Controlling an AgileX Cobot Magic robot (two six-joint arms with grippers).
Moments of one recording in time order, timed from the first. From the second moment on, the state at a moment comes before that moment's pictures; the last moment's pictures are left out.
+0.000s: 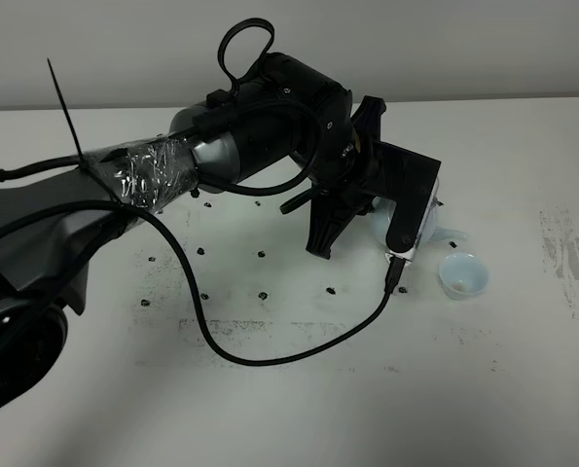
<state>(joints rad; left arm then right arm) -0.73 2.22 -1.89 0.01 0.75 1.33 -0.04 0.01 -0.52 0.12 1.12 -0.04</state>
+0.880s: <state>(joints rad) -0.77 2.25 -1.89 0.12 0.72 1.25 -0.04 0.01 -0.52 0.12 1.12 -0.04</state>
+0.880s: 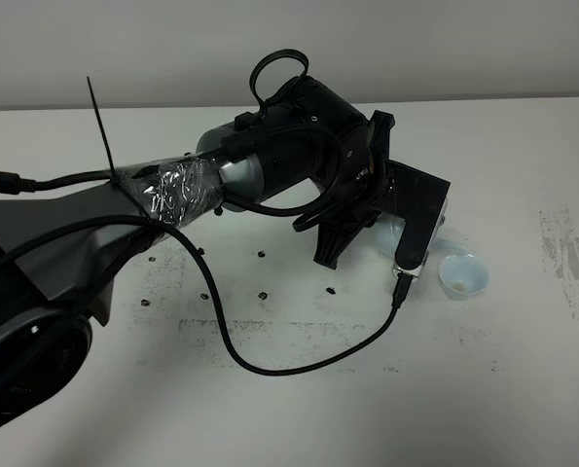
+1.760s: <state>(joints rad) -0.79 2.25 -1.89 0.22 0.69 1.28 -0.04 0.01 -0.52 0.12 1.12 -0.04</state>
